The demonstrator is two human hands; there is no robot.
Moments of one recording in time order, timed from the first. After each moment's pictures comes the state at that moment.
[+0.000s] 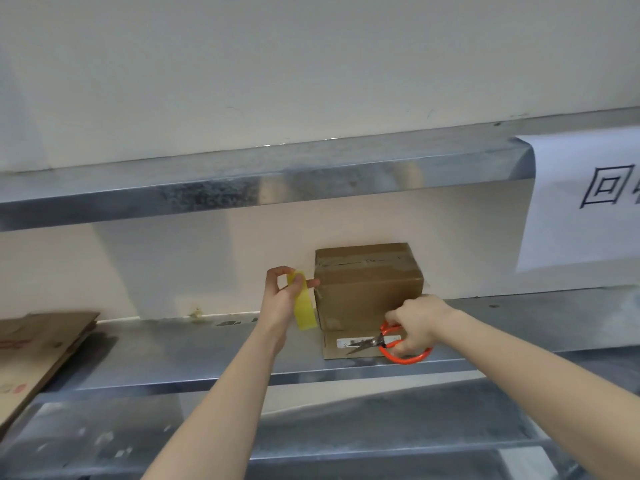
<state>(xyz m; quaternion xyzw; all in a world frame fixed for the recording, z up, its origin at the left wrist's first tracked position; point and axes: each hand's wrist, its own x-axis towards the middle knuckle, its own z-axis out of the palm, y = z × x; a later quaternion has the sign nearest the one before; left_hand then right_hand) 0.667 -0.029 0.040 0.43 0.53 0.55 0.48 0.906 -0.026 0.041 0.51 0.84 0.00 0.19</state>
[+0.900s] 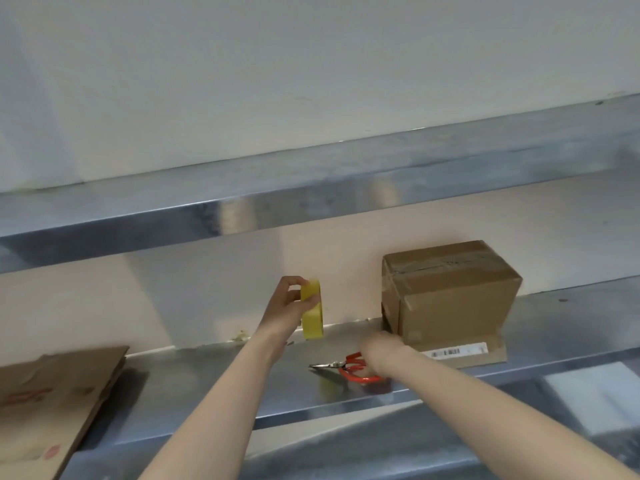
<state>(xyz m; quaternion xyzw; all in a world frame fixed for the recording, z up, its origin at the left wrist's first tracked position) 0.520 0.026 0.031 0.51 0.56 0.42 0.50 0.695 0.013 -0.025 0.58 0.78 -0.24 0.05</state>
